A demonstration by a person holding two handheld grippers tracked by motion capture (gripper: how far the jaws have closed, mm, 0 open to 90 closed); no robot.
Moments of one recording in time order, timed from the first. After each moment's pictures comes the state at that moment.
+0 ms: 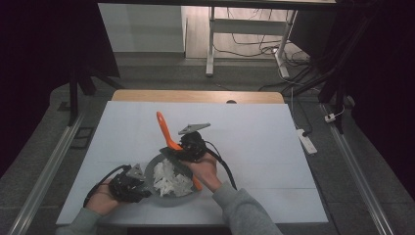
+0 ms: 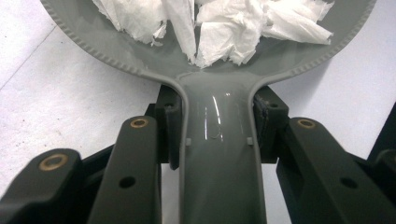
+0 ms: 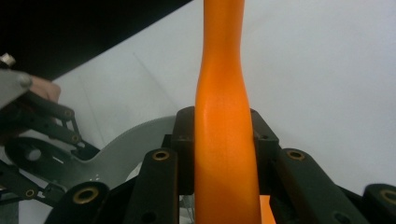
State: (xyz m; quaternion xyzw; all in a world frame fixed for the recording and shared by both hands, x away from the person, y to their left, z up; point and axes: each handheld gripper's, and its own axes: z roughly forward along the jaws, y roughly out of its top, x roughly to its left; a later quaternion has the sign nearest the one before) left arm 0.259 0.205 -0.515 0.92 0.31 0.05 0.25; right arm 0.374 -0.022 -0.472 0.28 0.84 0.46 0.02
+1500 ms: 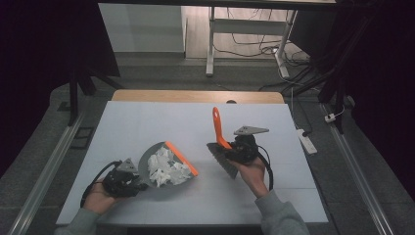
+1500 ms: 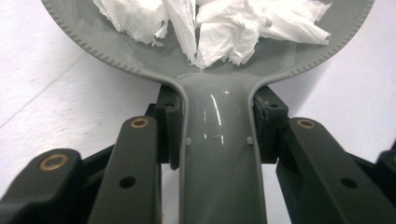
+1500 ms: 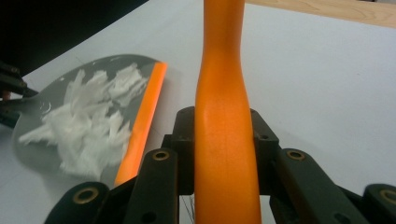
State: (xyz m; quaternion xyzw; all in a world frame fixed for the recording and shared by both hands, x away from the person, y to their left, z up) left arm 0.261 0.222 -0.507 0.88 0.38 0.07 0.29; right arm 0.367 -0.164 -0.456 0.35 0.81 0.47 0.08
